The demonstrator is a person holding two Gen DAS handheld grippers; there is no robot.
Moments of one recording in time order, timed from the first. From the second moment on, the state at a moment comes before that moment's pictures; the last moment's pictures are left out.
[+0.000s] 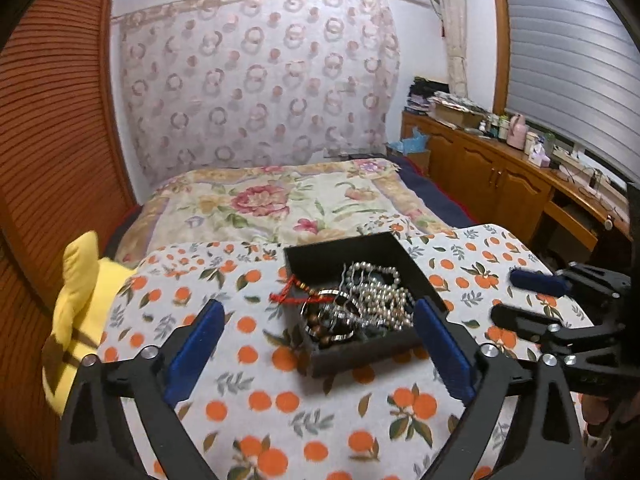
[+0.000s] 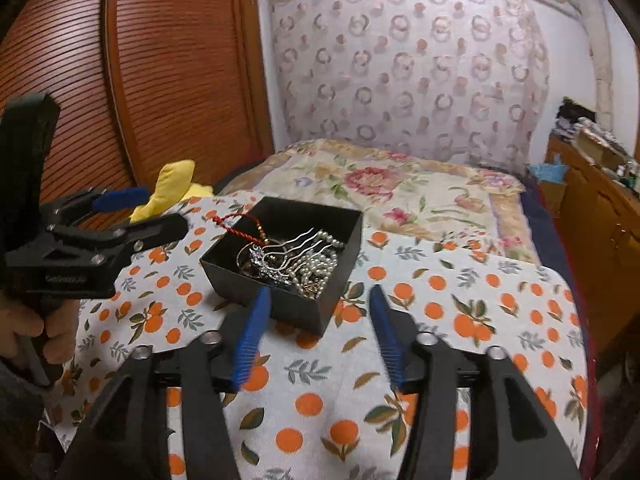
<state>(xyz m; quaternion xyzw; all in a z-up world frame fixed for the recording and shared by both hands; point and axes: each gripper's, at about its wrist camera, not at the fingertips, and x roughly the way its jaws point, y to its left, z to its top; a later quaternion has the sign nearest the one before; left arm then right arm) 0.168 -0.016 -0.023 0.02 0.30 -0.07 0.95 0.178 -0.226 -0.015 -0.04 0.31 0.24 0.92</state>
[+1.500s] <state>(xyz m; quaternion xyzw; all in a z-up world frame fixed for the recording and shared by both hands) 0.032 -0.014 -0.009 0.01 0.25 -0.02 0.97 0.058 -0.267 0.012 0.01 0.22 0.13 0.97</state>
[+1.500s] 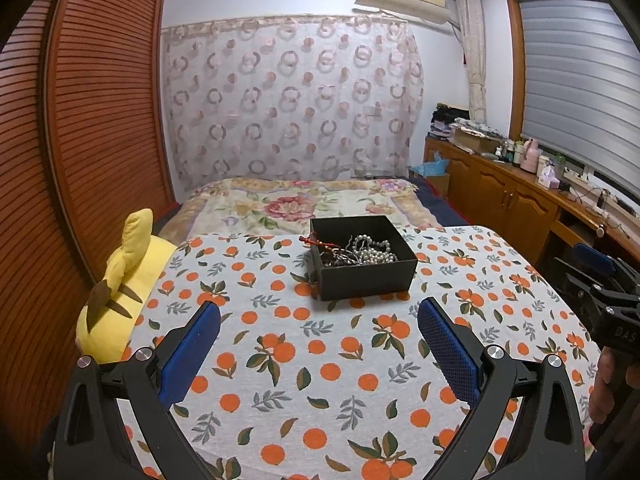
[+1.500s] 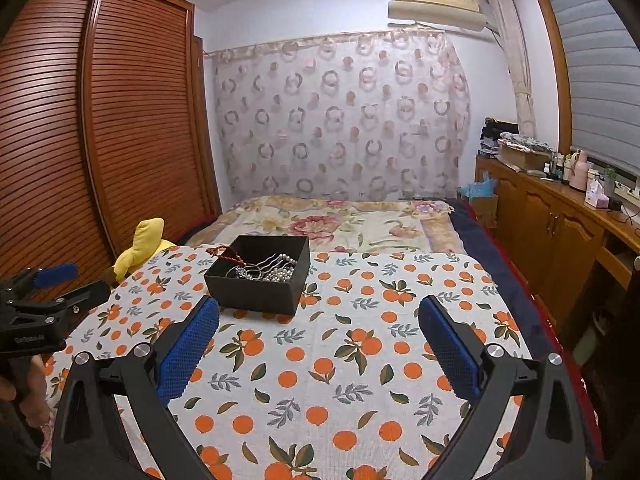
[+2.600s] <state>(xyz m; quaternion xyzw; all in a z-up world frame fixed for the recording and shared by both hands) 0.029 -0.015 0.001 0.01 0.24 -0.02 0.97 0.058 -0.268 0.010 0.01 0.22 0.13 0.97</state>
